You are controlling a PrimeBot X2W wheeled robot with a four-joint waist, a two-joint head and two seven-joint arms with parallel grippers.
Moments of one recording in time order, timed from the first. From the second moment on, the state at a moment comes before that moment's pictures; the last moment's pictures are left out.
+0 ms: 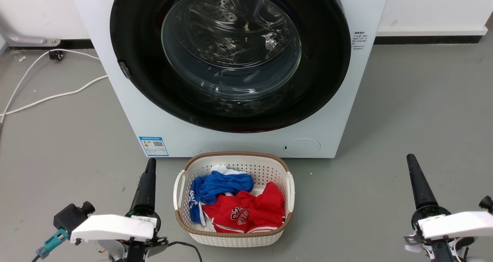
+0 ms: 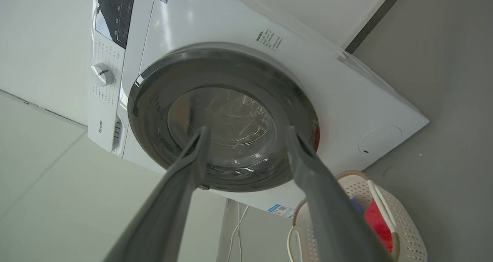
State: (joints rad) left arm -0.07 0.06 -0.01 0.16 -1.21 -0.13 -0.04; right arm -0.04 -0.10 -0.02 0.15 1.18 0.13 -0.04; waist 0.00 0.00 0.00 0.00
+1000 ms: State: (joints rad) left arm -0.07 0.13 -0.12 0.14 -0.57 -0.07 -0.14; right arm -0.02 -0.08 -0.03 0.06 0.54 0.13 0.00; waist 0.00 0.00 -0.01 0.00
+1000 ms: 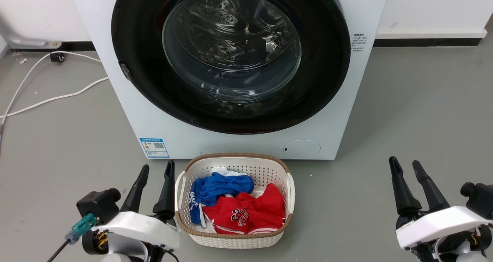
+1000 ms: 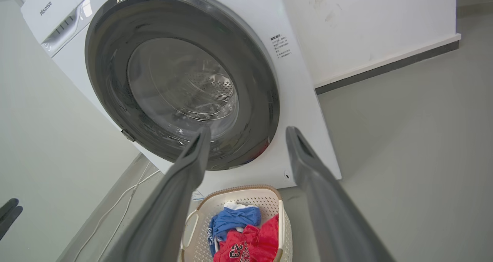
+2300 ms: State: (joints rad) left arm -0.08 0.16 -0.18 0.17 -0.25 -0.03 -0.22; right arm 0.01 -0.05 -0.04 0.01 0.14 0.13 0.01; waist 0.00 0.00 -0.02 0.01
